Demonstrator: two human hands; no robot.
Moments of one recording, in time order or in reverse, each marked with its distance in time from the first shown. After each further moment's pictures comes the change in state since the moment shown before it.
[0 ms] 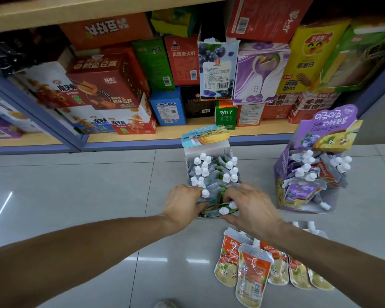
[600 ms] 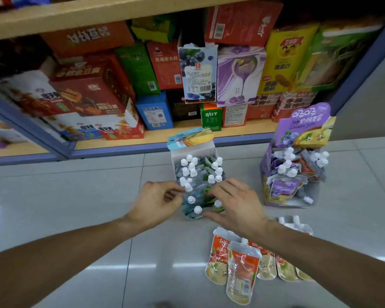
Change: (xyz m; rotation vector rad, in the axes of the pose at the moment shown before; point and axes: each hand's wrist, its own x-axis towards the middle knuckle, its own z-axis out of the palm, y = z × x) left_hand -0.024 -0.011 -0.045 -0.417 0.116 -0.057; right_hand -0.004 0.006 0.016 -0.017 0.402 -0.146
